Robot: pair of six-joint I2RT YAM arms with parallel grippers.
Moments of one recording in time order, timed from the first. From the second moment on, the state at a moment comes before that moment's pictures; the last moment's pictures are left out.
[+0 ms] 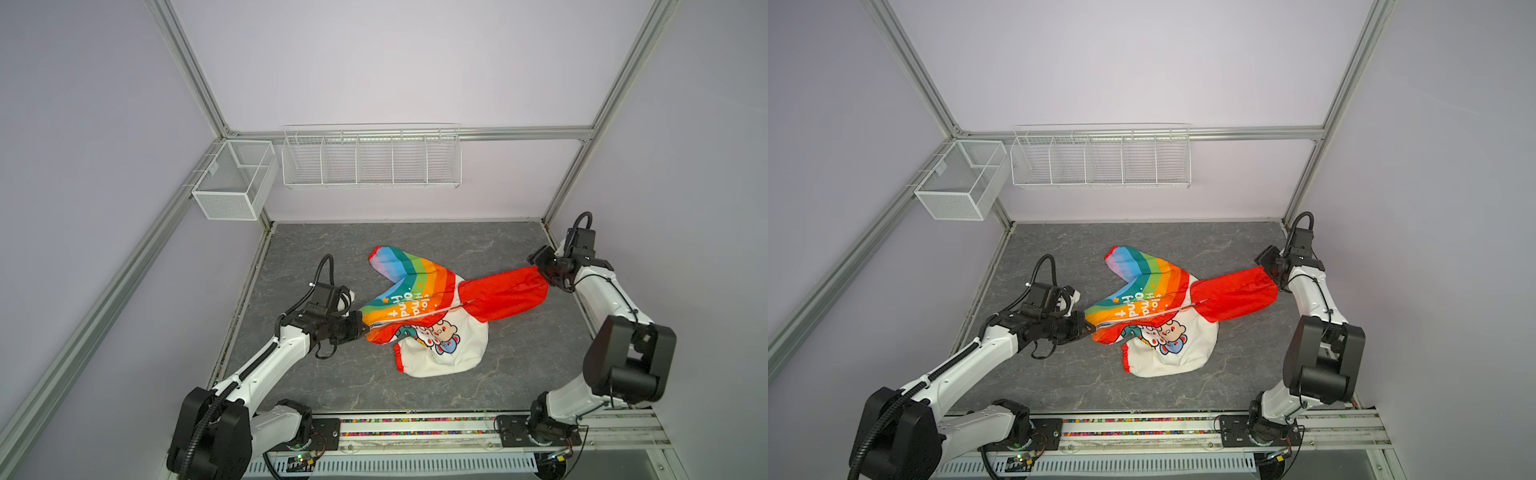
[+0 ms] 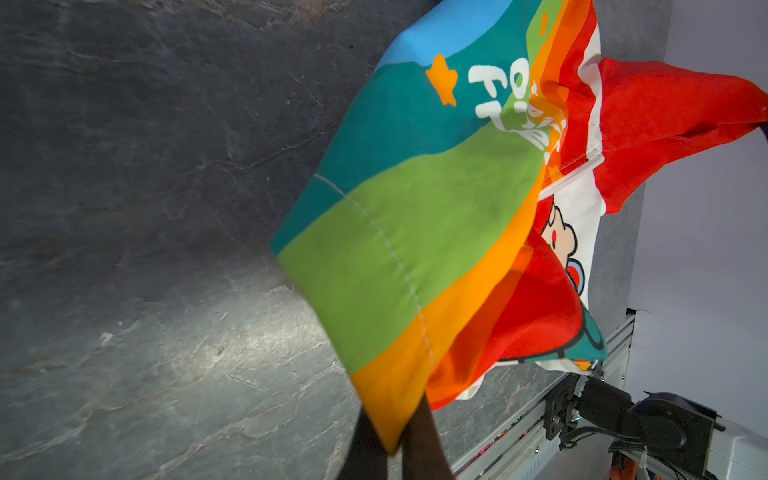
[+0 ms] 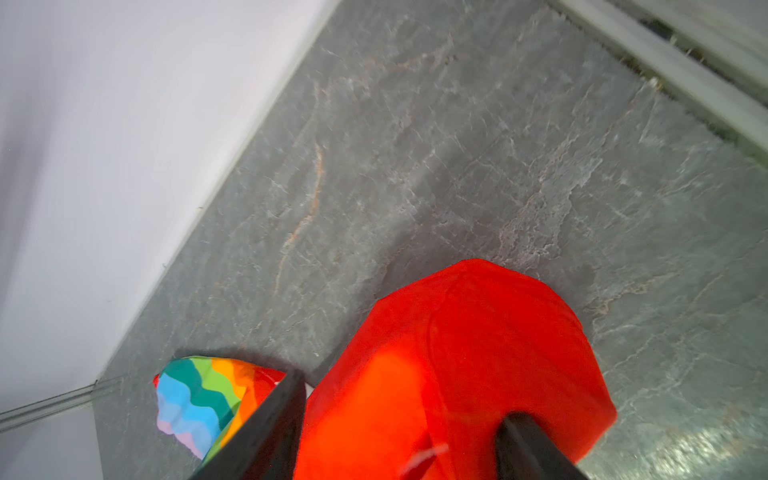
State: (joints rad) left arm -0.39 1.17 0.69 -0.52 0.45 -0.56; right arm -0.22 1.52 1.19 -0.50 -0.21 0.61
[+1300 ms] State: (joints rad) left arm -0.39 1.18 0.74 -0.52 0.44 -0.56; right arm 0.94 1.62 0.77 -0.15 -0.07 0.60
